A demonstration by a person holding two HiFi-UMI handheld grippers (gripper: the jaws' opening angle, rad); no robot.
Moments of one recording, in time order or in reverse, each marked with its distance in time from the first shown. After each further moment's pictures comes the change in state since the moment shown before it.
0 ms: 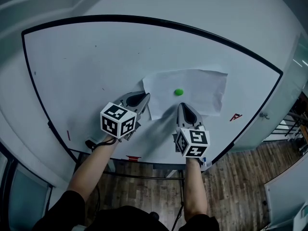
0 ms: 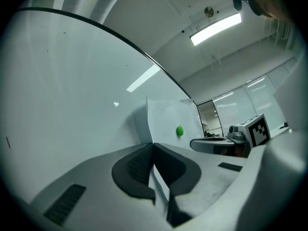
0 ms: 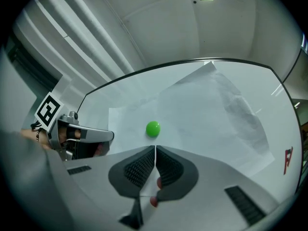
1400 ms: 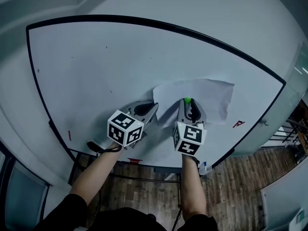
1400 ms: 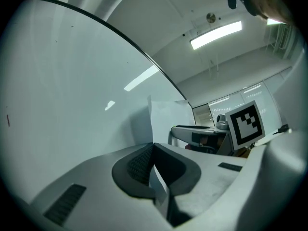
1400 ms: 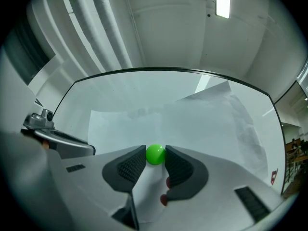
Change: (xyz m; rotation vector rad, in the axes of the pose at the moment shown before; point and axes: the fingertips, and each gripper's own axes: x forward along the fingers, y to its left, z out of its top) left arm -0.006 -0.009 -0.012 -0.041 -0.009 -0.065; right arm 0.028 0.008 0.034 -0.120 -0.020 -0.195
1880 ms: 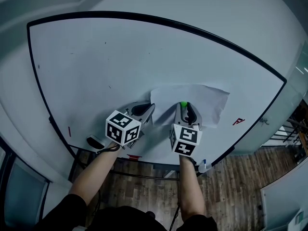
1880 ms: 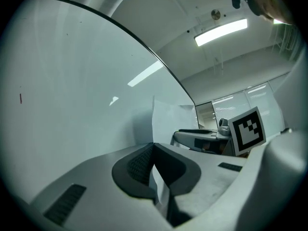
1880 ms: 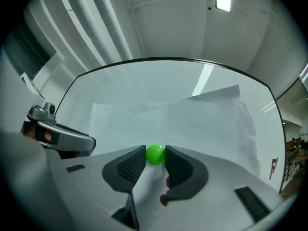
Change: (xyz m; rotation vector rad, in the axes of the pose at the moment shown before) left arm -0.007 0.000 -0.025 -0.034 0.043 0.033; right arm -0.010 0.004 -0.038 0.006 0.071 0.024
